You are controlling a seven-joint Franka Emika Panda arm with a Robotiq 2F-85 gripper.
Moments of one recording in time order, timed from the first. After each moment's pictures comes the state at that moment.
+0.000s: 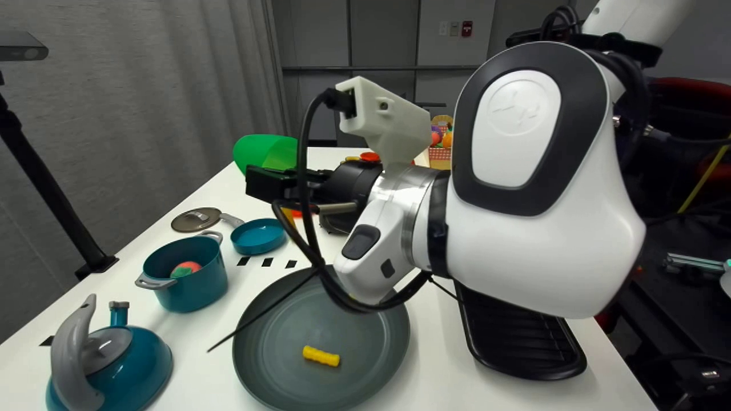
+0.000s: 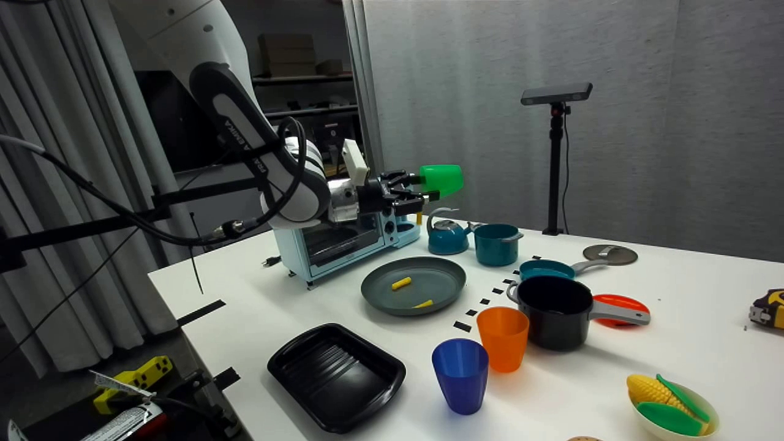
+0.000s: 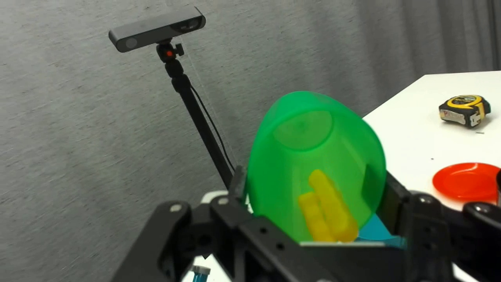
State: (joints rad) arm 0.20 0.47 0.04 -2.12 -2.29 1.97 -0.04
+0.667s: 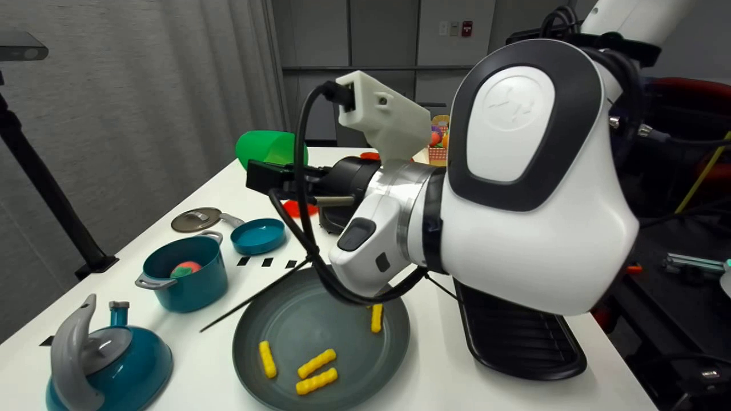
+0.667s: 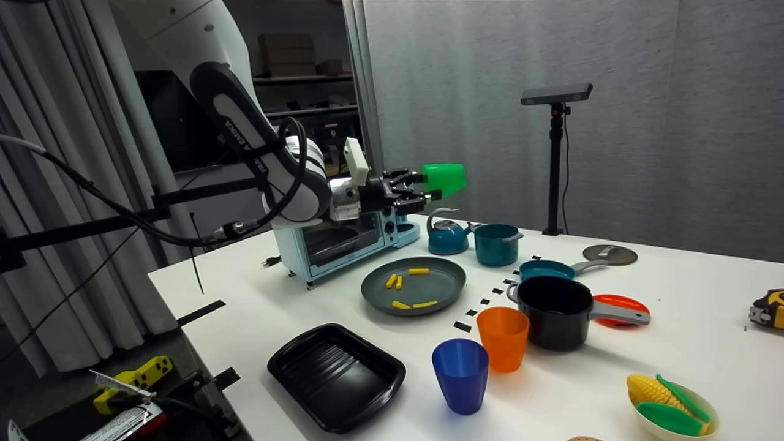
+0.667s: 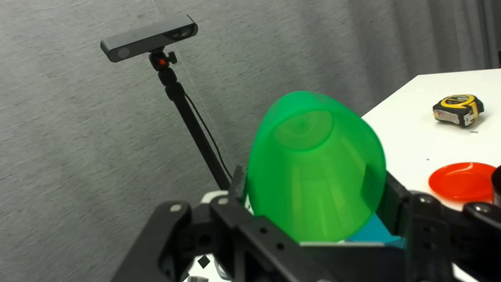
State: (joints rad) arm 0.18 0.47 0.05 -2.12 -2.27 1.96 -0.03
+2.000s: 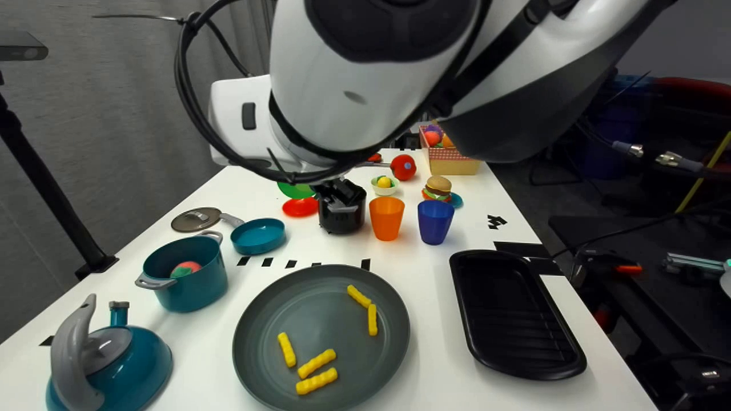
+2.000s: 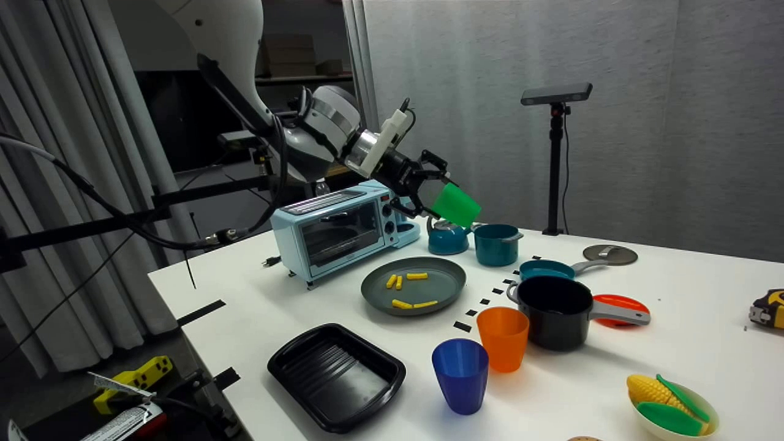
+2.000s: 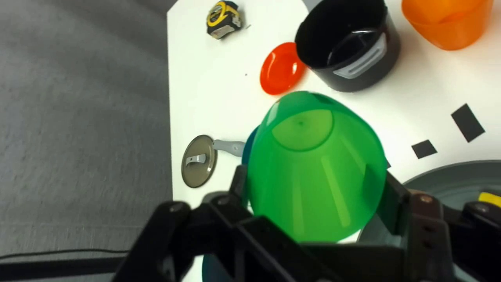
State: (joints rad) arm 0.05 0.49 0.12 -1.84 -1.32 2.17 -0.02
